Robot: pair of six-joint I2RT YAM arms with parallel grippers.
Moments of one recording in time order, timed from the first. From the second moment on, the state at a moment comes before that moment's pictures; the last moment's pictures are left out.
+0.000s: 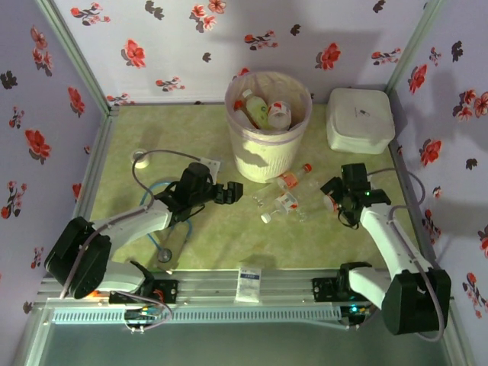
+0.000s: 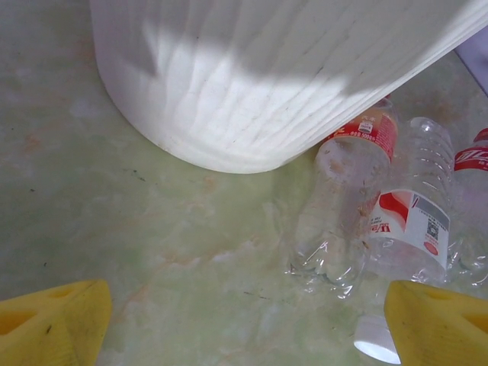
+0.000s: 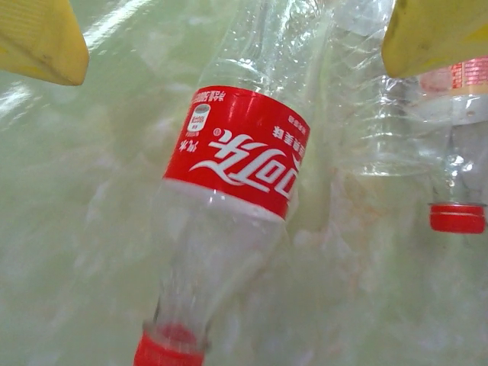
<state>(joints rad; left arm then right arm) -0.71 1.35 0.71 0.07 0.08 -0.44 0.10 1.06 0.69 -0.70 0.06 0.99</state>
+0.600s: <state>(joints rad) -0.71 1.33 0.68 0.08 0.08 -0.48 0.13 1.30 0.57 -0.33 -0.04 1.11</state>
